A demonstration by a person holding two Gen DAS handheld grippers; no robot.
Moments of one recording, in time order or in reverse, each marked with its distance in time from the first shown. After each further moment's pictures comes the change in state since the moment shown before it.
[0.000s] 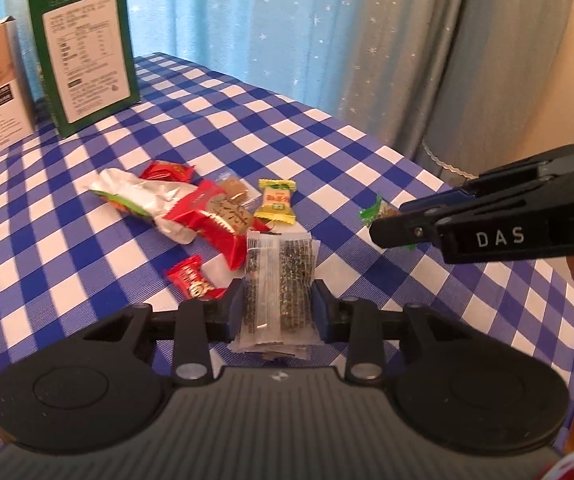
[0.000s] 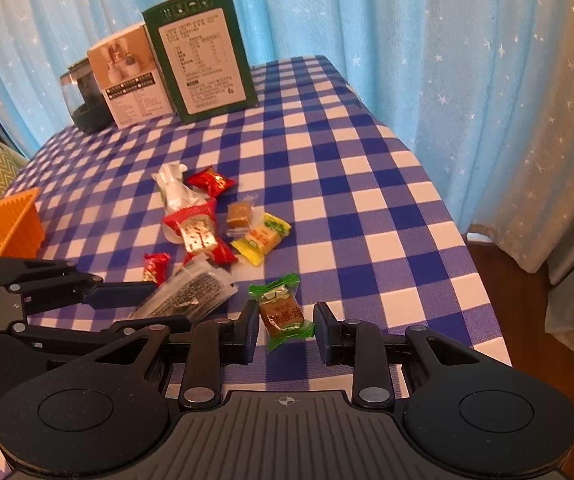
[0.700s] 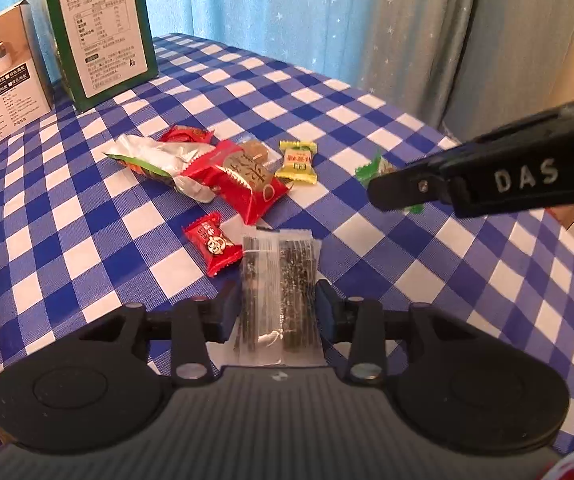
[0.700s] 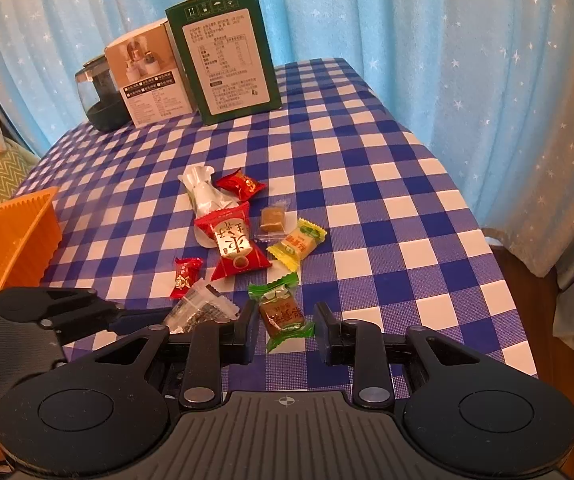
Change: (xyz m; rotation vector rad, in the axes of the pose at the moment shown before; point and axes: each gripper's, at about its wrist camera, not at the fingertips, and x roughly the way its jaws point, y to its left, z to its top) left arm 0.008 0.000 -0.018 0.010 0.047 0.067; right arm 0.003 0.022 0.007 -0.016 0.006 0.023
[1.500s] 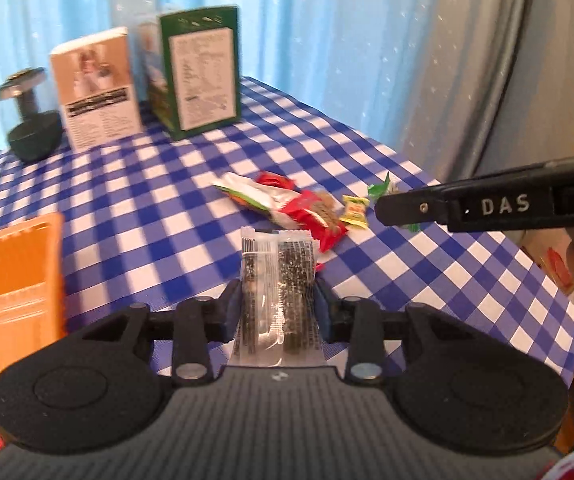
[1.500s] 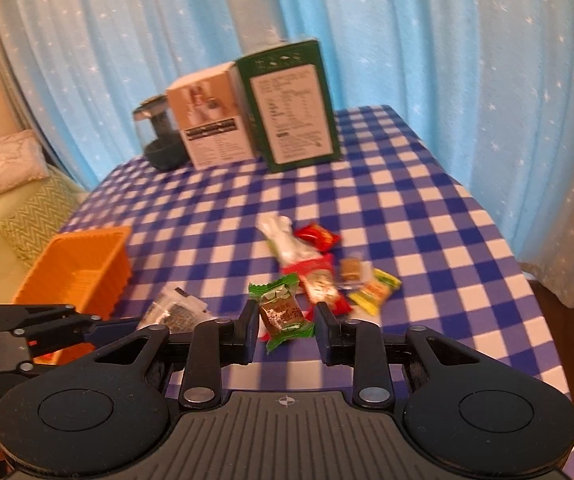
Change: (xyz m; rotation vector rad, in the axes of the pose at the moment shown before) left arm -0.110 0.039 -0.011 -0.144 -0.116 0.094; right arm -0.037 0.053 0.013 -0.027 -0.116 0.116
